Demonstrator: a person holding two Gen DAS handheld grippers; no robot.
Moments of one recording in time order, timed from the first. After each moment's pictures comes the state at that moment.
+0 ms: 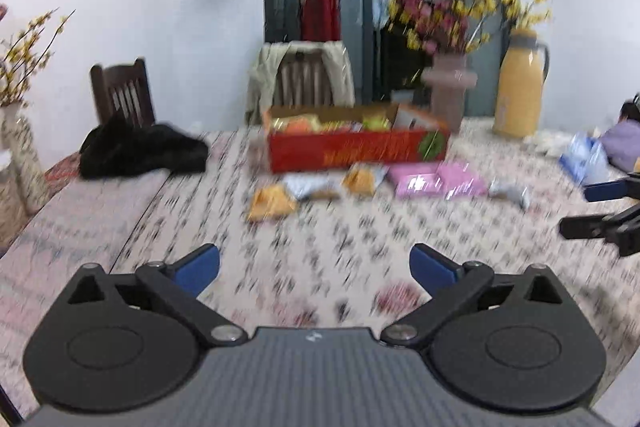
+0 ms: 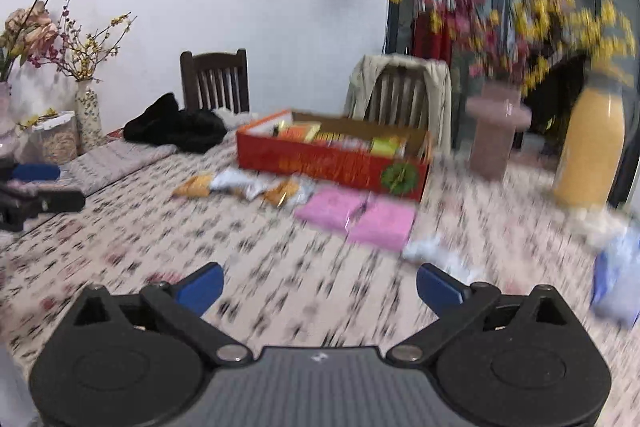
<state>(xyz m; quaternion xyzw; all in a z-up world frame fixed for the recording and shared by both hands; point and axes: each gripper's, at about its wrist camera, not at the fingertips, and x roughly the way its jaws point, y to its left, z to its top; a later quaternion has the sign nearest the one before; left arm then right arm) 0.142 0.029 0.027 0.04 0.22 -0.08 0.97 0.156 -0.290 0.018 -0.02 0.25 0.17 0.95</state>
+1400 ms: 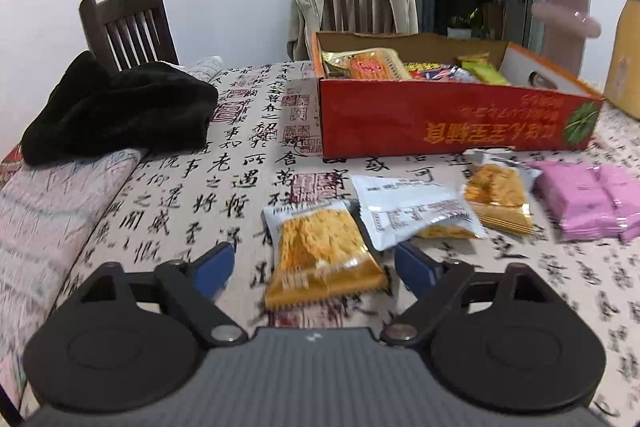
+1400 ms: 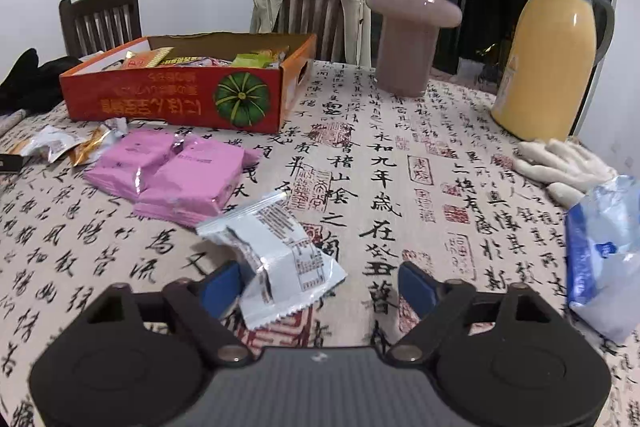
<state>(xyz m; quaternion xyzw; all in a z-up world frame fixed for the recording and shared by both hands) 0.384 0.032 -0.030 0.04 0.33 0.00 0.94 0.334 -0.370 -0.040 -0.04 0.35 0.06 0.94</state>
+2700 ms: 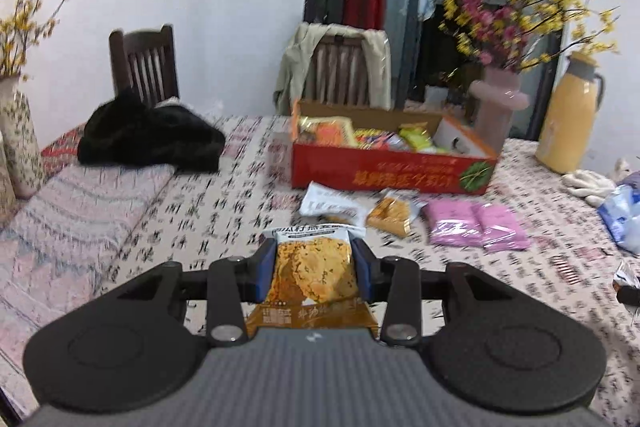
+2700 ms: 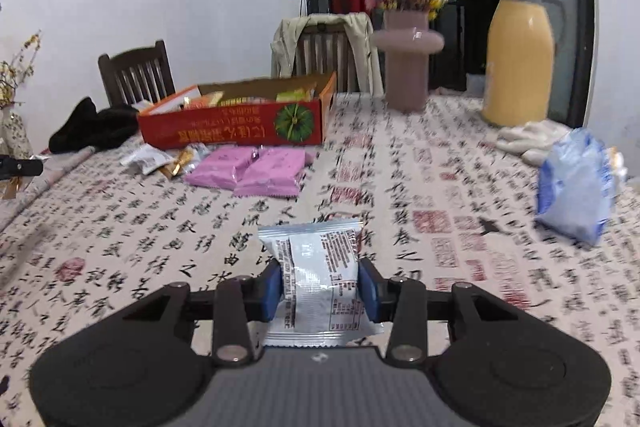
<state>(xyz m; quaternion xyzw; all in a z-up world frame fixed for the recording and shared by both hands) 0.223 0.026 0.058 -0.02 0.25 -0.04 0.97 0.174 -0.369 0.002 0.02 0.28 0.08 0.96</state>
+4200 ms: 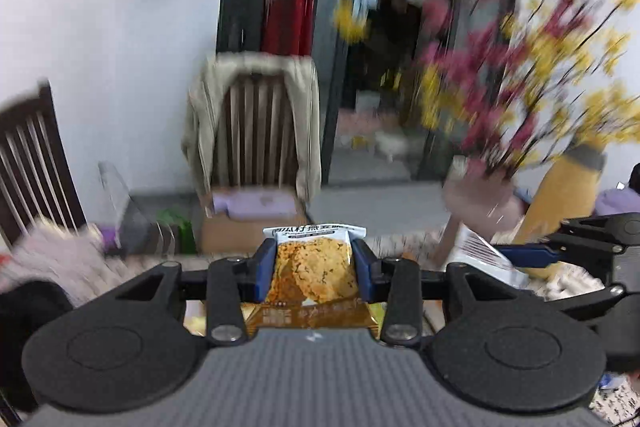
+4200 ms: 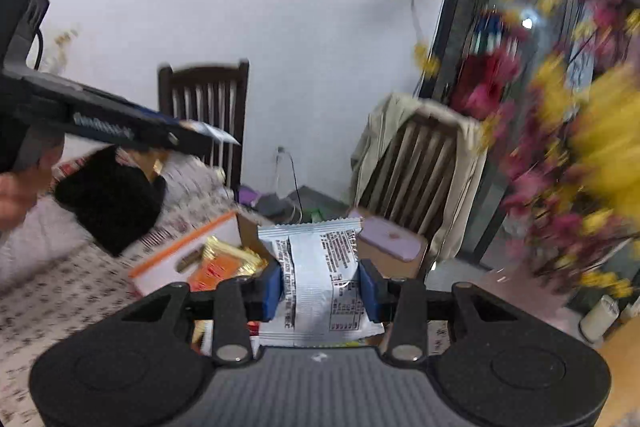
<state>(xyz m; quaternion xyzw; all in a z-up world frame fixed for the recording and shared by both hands) 0.556 -0.050 0.165 -0.02 0.27 -0.15 0.95 0.529 -0.245 0.159 -0.15 0.26 0.21 0.93</state>
